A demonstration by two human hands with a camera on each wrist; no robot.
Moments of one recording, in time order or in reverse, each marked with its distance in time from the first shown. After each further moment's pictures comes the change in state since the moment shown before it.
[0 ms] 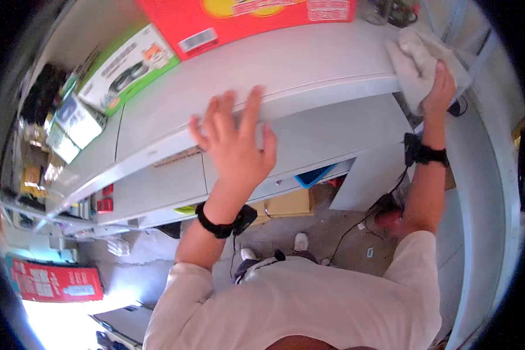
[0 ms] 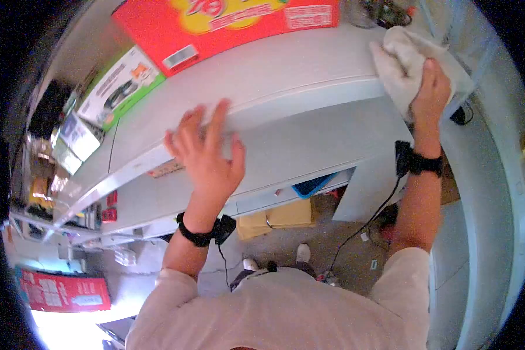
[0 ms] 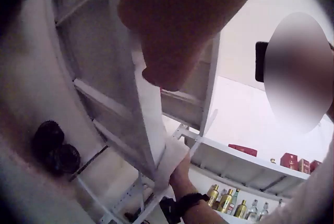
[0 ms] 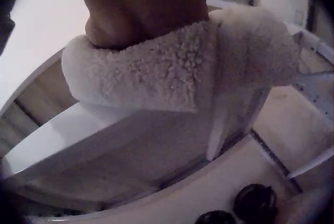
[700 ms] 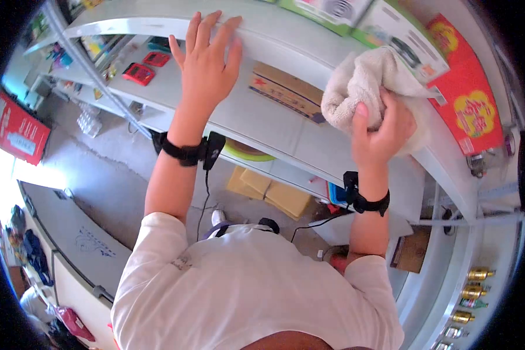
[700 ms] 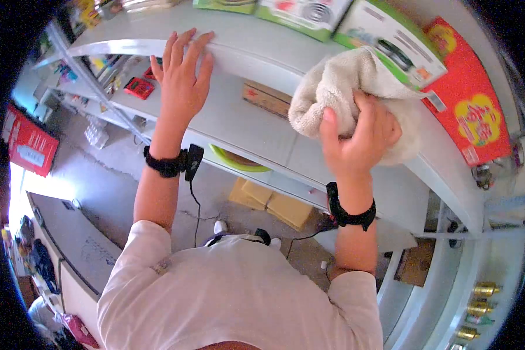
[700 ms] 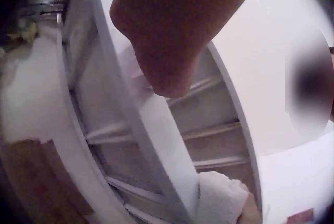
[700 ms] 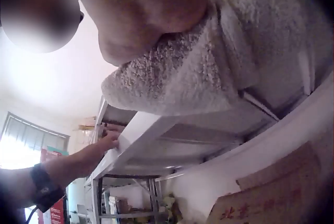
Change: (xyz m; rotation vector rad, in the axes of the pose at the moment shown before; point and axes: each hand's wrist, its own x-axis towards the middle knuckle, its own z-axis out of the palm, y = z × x) left_hand -0.144 -0.401 -0.161 0.298 0.222 -0.399; right_hand -0.206 -0.510 0.110 0.349 -0.350 -0.609
